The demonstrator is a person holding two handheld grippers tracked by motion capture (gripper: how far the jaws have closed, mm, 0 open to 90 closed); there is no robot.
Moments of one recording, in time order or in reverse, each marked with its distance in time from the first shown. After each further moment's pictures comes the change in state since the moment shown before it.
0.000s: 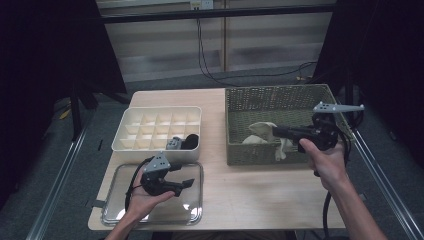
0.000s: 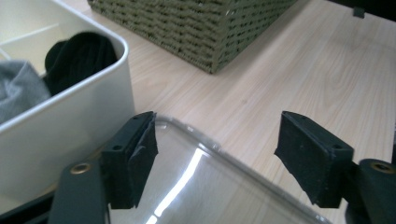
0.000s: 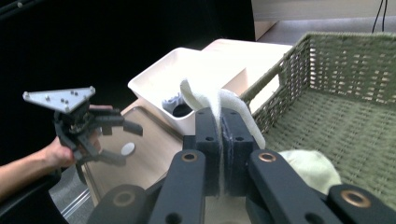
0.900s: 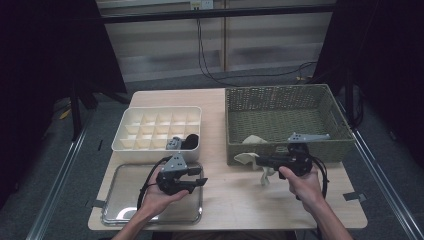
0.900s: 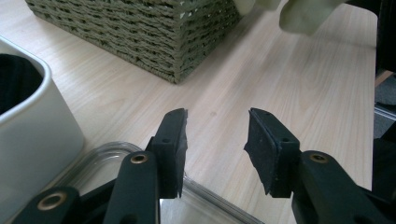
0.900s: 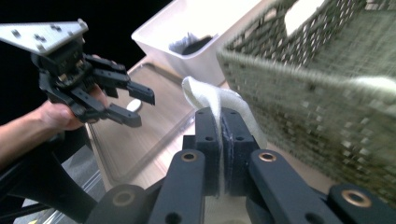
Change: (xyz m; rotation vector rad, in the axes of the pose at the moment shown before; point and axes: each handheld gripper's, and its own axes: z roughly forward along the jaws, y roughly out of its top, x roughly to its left) left arm -0.016 0.010 0.031 0.042 -0.083 0.060; right arm -0.004 -0.077 0.051 0.118 0.070 0.060
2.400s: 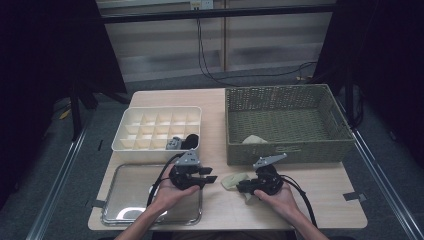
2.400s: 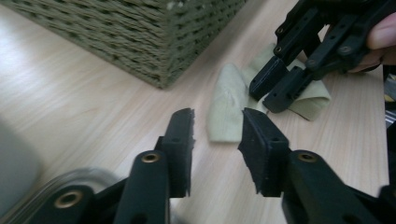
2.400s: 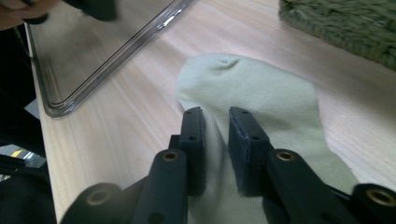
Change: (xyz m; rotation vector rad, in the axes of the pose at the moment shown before) left arm 0.004 0.011 0.043 0.056 -0.060 -0.022; right arm -0.004 -0.061 0.078 0.285 -0.025 -0.071
